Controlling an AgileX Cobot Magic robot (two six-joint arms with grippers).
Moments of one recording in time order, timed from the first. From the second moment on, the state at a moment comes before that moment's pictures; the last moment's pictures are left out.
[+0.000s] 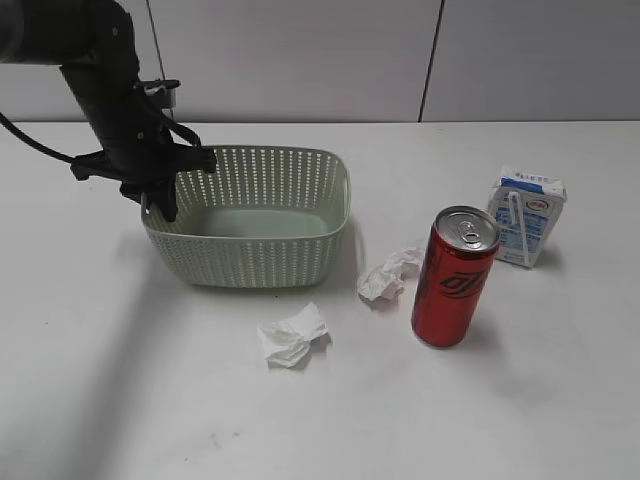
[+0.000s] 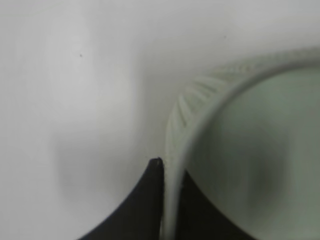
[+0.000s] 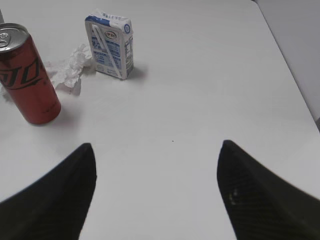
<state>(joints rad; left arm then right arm) -0.31 2.17 -1.64 -0.11 0.97 -0.19 0.05 0.00 -0.42 -0.02 0.95 -0.01</state>
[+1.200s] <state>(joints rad) -0.45 1.54 -0.98 -0.16 0.86 -0.33 0.05 0.00 -0.42 -0.02 0.95 -0.01</state>
